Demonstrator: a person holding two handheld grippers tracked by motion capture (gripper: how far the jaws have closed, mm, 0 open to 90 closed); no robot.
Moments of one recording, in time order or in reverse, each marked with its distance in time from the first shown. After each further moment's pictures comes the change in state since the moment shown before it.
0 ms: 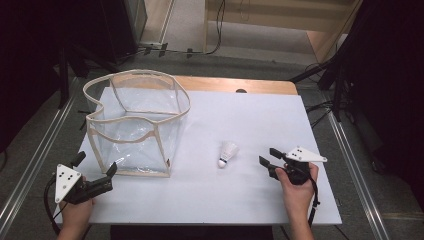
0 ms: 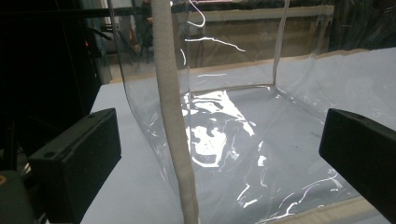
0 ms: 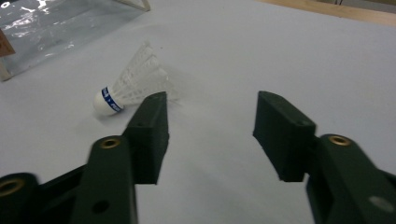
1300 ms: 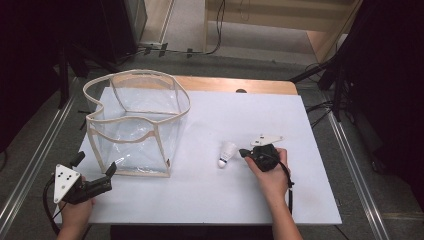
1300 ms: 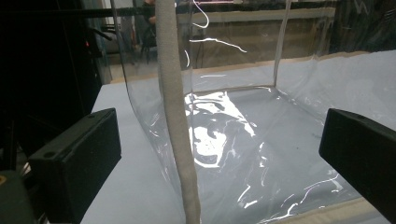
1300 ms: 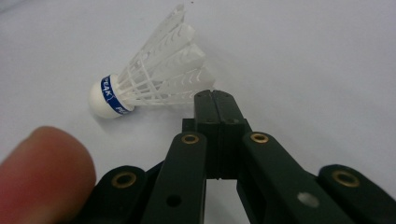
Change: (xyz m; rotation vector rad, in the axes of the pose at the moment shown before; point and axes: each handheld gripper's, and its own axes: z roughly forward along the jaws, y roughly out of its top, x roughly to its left) left arm 0.001 0.000 -0.001 -0.004 0.001 -0.007; right arm 0.025 0.027 0.073 0.271 0.050 -0.114
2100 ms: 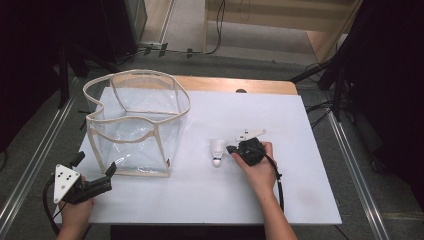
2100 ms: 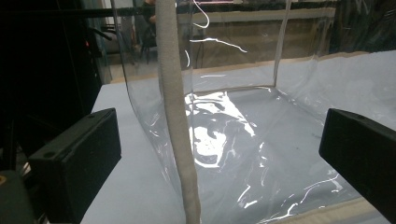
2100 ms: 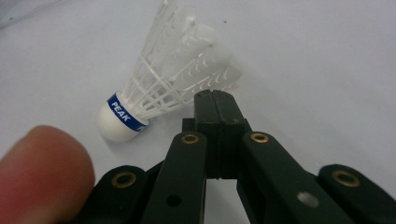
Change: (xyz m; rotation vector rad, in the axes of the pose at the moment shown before) left arm 0.000 0.000 0.000 0.000 -0.001 0.000; right arm 0.013 0.027 0.029 0.020 0.051 -0.053
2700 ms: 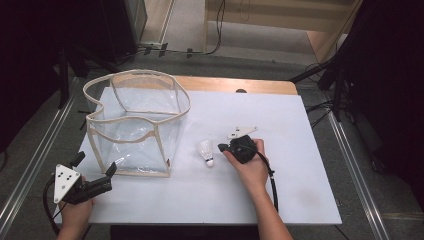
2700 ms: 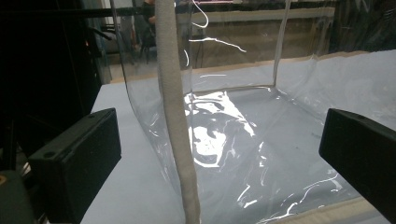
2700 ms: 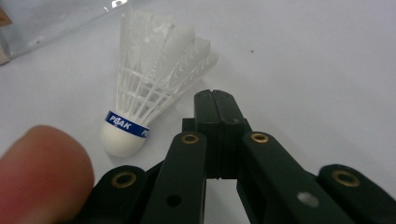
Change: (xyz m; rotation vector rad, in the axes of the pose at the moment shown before) left arm 0.000 0.000 0.000 0.000 -0.001 0.000; right arm 0.013 0.018 0.010 -0.020 0.045 -0.017
